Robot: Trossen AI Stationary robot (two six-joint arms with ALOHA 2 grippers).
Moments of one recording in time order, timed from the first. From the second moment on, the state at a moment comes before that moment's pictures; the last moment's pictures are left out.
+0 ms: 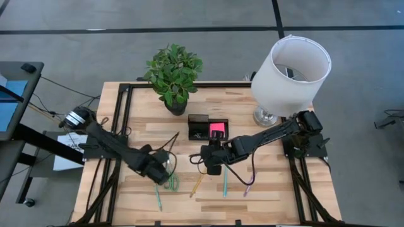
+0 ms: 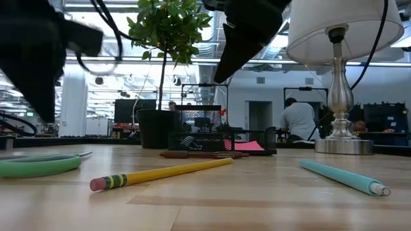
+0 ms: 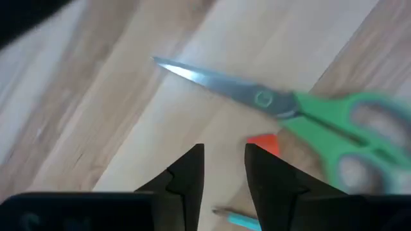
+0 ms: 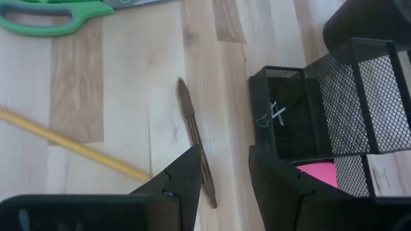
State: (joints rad) left arm -0.56 1.52 0.92 -0.85 -0.30 -1.19; right arm 0.31 1.87 1.45 -0.68 0.42 0.18
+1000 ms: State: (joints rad) left arm -0.92 1.78 0.91 -0.77 -0.72 -1.70; right arm 0.27 1.87 1.45 -0.62 0.44 0.02
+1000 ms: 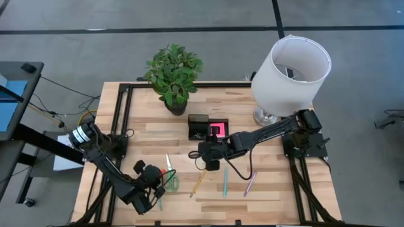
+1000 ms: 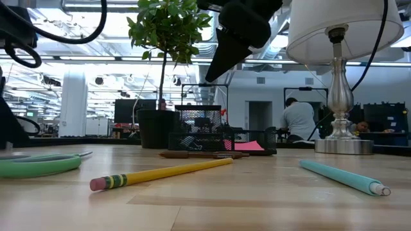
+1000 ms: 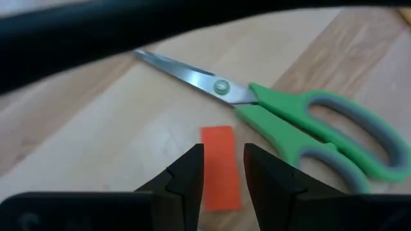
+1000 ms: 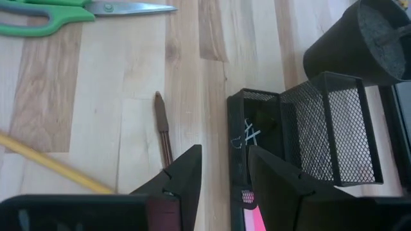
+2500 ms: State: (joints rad) left arm -0.92 1.79 0.87 -0.63 -0.74 -1.67; right arm 0.27 1.87 1.45 -0.60 0.38 0.08
